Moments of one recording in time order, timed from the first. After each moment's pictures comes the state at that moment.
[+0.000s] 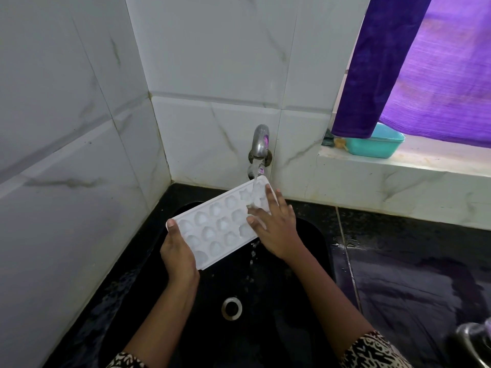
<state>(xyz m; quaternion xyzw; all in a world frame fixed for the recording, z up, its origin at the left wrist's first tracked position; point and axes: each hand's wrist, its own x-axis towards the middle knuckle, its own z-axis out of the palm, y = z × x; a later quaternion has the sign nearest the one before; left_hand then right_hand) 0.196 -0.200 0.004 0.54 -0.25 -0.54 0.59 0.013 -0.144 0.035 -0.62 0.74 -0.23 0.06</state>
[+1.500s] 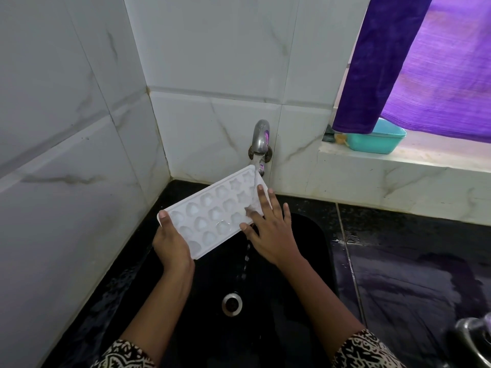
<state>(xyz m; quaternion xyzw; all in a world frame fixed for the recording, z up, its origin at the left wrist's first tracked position) 0.200 -0.214 0.009 0.54 -0.24 -0.50 0.63 0.023 -0.143 0.013 -0.64 0.74 -0.20 -0.03</state>
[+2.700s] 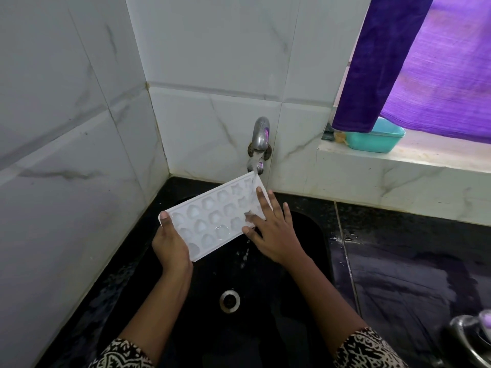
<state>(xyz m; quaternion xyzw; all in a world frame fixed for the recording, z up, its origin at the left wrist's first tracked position) 0.204 -0.211 -0.002 0.56 -0.26 -0.51 0.60 0.012 -0.138 0.009 -0.66 0.73 -0.16 -0.01</state>
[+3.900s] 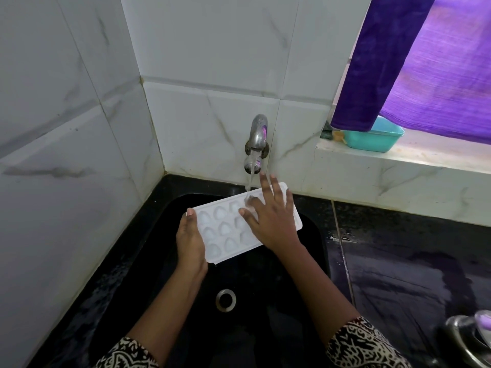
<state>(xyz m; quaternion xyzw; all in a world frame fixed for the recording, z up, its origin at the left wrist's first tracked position) 0.173 -0.198 0.001 0.48 -0.30 -0.64 0.51 0.016 -0.151 0.035 -0.63 0.75 -0.19 -0.06</state>
